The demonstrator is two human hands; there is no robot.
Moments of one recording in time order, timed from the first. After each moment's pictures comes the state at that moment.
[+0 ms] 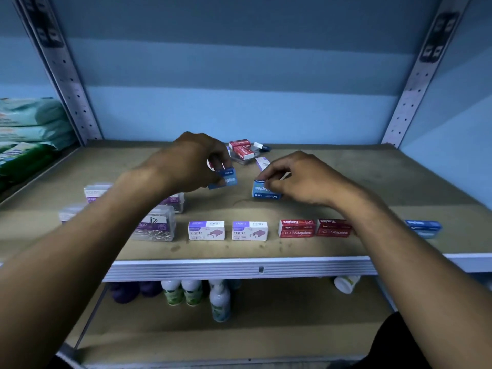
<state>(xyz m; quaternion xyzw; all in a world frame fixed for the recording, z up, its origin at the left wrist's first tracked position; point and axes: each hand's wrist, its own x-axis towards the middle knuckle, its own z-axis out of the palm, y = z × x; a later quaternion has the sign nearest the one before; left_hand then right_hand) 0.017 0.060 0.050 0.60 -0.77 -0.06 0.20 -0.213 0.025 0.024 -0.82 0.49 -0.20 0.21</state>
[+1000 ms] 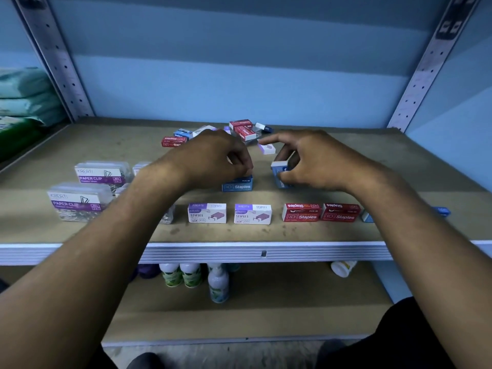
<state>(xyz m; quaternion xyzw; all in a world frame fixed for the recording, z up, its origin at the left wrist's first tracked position) -0.006 0.061 0.027 0.56 -0.80 -0.10 0.20 -0.219 0.033 0.033 -0.85 0.47 -0.16 0.16</state>
